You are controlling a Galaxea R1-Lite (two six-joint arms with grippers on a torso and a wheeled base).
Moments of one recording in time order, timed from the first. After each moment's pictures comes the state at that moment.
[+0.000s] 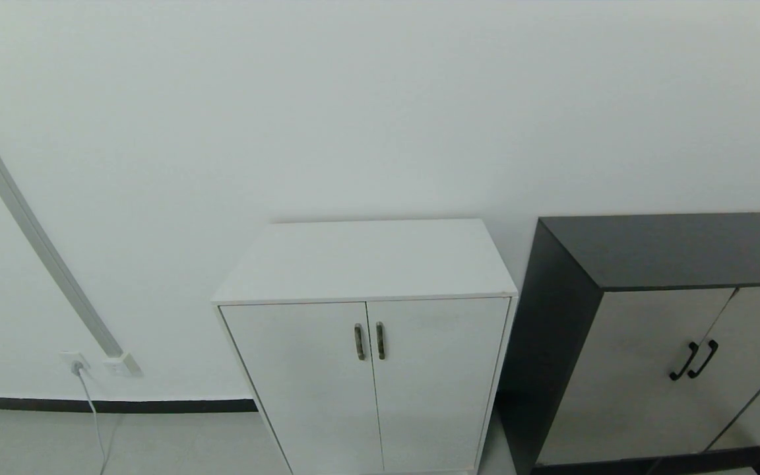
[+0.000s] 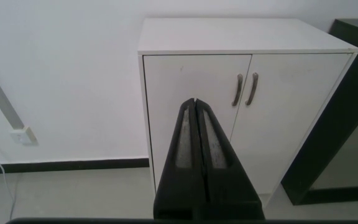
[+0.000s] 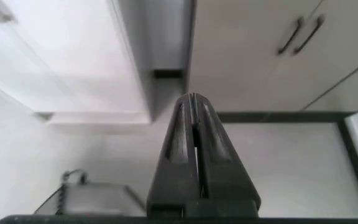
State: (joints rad) left arm 0.00 0.00 0.00 0.00 0.01 -0.02; right arm 0.17 0.58 0.00 -0.17 -0.11 0.01
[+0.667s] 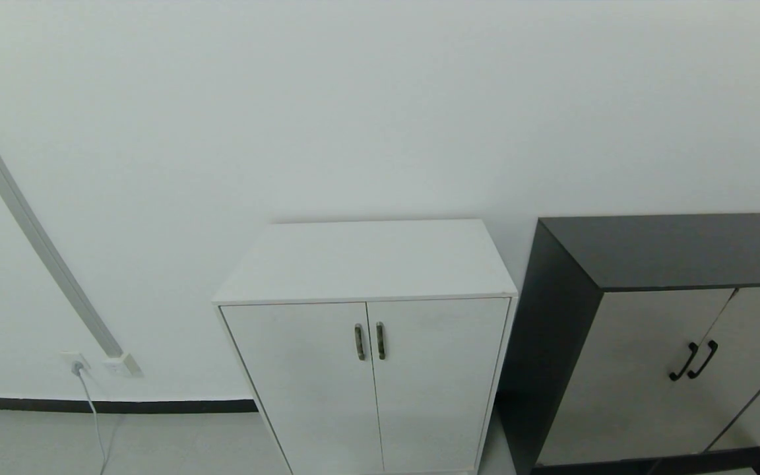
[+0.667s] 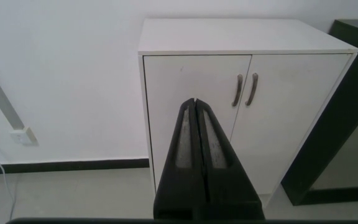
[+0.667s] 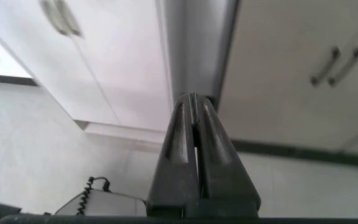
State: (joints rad) left arm 0.00 0.00 0.00 0.00 0.01 -0.01; right arm 0.30 0.29 0.00 -0.03 -0.08 -0.01
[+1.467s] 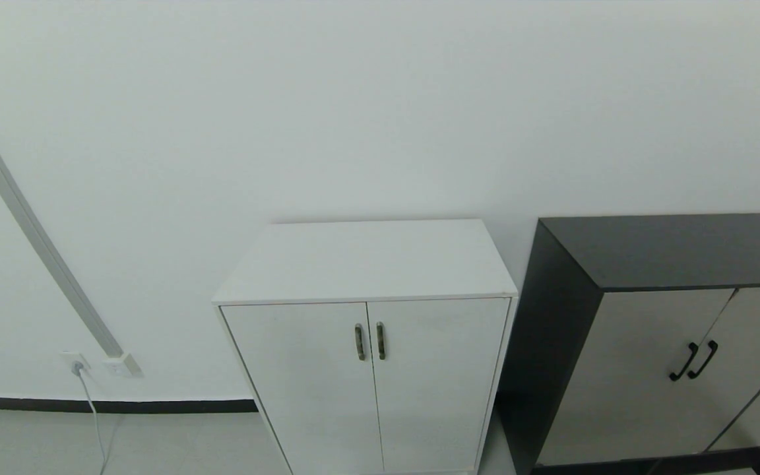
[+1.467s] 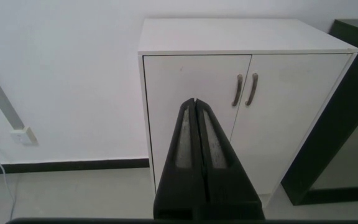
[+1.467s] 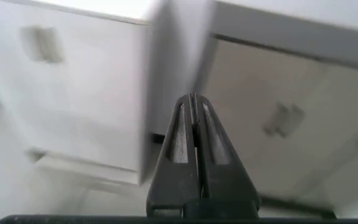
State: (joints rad) left arm 0.00 0.00 0.00 0.00 0.01 -0.02; right arm 0.17 0.12 -0.02 0.02 0.05 -0.19
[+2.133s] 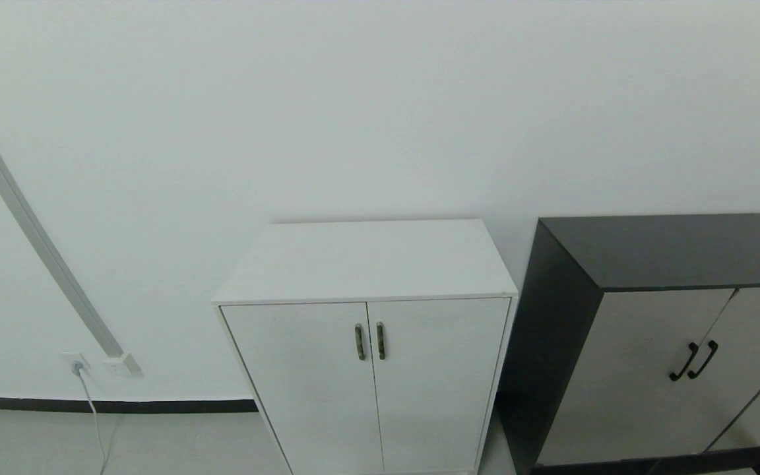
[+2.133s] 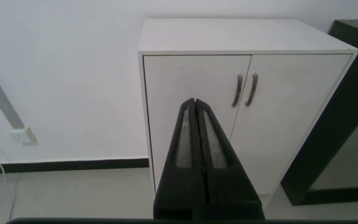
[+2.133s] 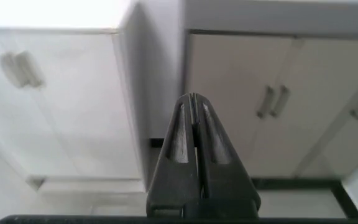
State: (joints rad) left arm 0.00 0.00 0.00 0.00 0.01 -0.02; right arm -0.03 0.06 -0.01 0.00 -0.02 0.03
